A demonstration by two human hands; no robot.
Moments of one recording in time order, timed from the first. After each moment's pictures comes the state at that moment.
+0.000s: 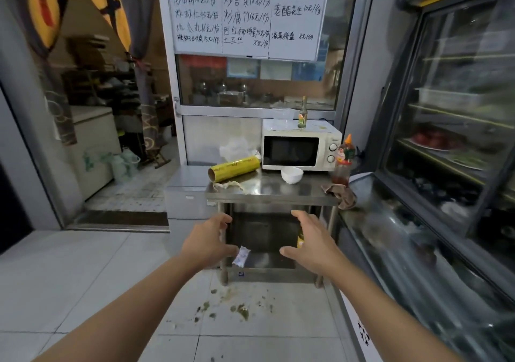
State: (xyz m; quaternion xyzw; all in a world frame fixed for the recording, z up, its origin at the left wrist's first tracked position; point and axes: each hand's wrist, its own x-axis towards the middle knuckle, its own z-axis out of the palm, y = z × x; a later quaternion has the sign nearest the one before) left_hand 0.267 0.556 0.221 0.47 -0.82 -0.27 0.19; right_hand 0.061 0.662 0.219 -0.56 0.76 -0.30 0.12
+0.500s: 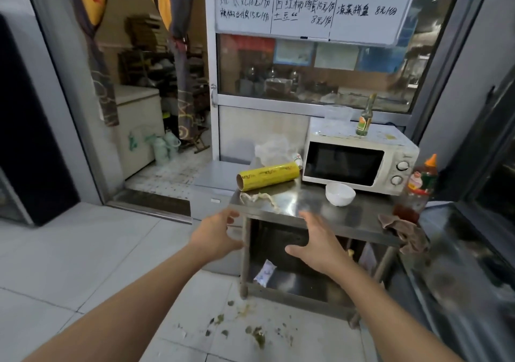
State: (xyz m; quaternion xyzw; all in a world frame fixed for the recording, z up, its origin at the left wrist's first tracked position) left_hand 0.202 0.350 0.208 0.55 -0.77 -0.25 0.21; right_hand -0.019 0.415 0.201 -0.62 0.72 -0.27 0.17
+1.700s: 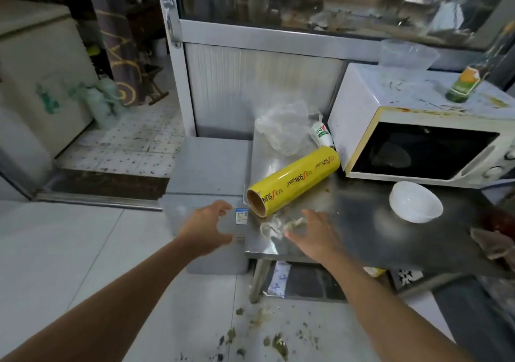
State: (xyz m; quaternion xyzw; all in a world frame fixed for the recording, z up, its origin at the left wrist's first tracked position) left_hand 0.213 -0.104 0.090 0.50 -0.81 -0.31 0.07; right_hand -0.014 -0.016 0.054 -0.44 0.86 -0.17 0.21
